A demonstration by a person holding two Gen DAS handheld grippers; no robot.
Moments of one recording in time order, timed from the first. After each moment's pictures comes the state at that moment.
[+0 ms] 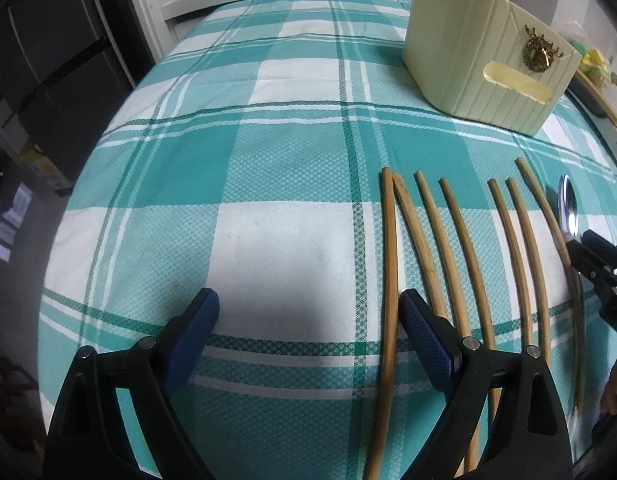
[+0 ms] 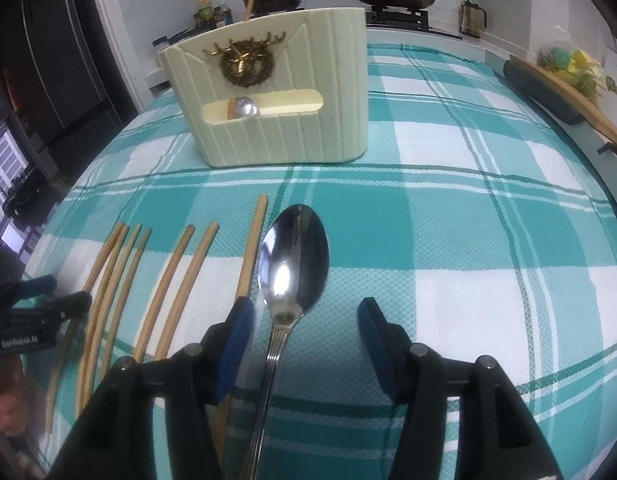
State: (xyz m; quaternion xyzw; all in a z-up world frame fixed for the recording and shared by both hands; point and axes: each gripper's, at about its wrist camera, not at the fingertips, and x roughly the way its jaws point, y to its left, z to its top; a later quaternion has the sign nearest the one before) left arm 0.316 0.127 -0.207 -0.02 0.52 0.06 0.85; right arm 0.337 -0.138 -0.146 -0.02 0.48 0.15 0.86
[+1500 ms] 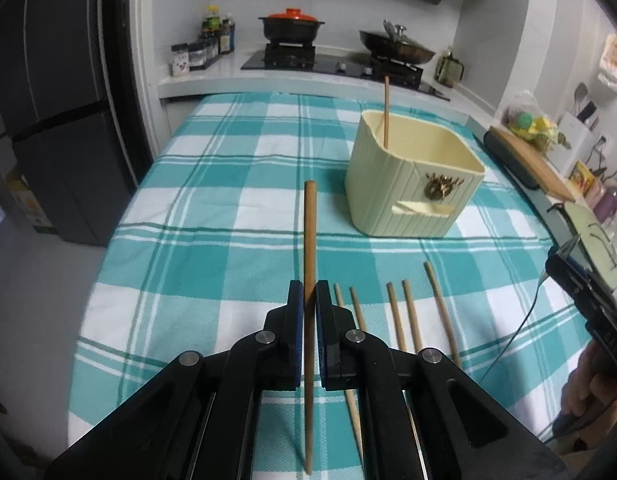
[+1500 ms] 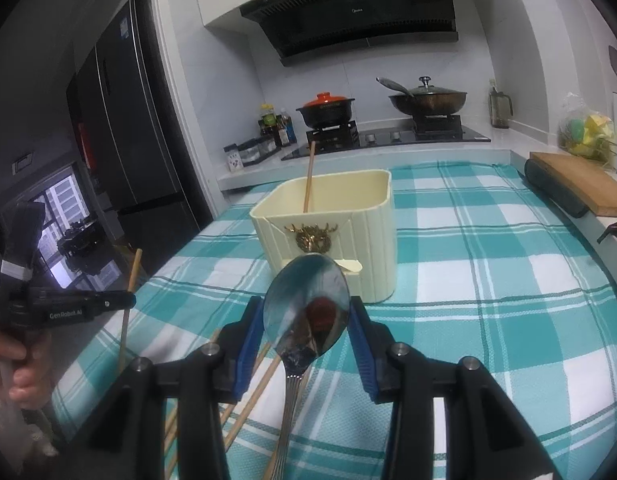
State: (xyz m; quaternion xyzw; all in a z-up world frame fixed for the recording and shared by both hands) left arm 0.281 0.127 -0.081 -0.07 0.40 0.01 0.91; right arm 0.307 -0.180 -0.044 0.06 0.29 0.26 0.92
